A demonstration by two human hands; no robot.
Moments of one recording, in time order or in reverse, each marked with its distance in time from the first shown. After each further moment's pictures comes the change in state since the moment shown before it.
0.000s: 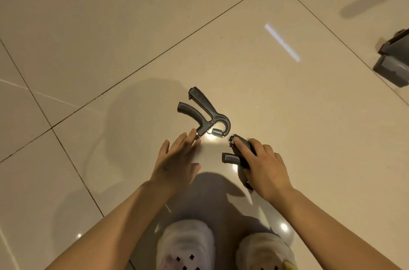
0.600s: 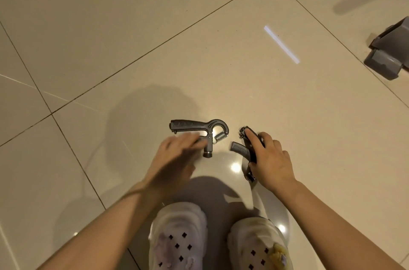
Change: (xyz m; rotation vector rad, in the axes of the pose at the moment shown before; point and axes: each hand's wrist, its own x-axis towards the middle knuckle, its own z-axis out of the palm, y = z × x) left_hand -0.027 0.019 0.004 -0.152 0.273 0.142; right_hand -0.020 0.021 0.009 0.010 -0.028 0.179
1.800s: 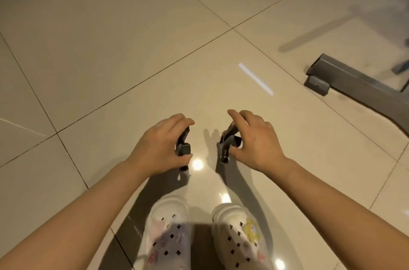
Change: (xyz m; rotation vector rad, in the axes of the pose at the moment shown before) left_hand 0.000 0.048 -0.120 -0.115 0.109 0.025; right_hand -0.065 -0.019 -0.110 -0.022 0.363 -0.244
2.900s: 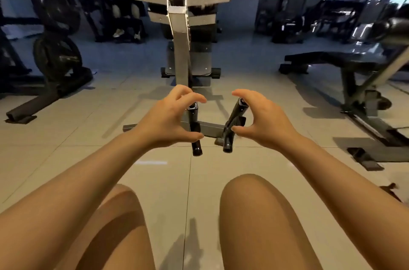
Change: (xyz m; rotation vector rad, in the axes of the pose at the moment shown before) left_hand -0.109 0.532 -0.115 -0.050 -0.014 0.986; right_hand -0.547 0.072 -0.274 -0.043 0.710 0.637
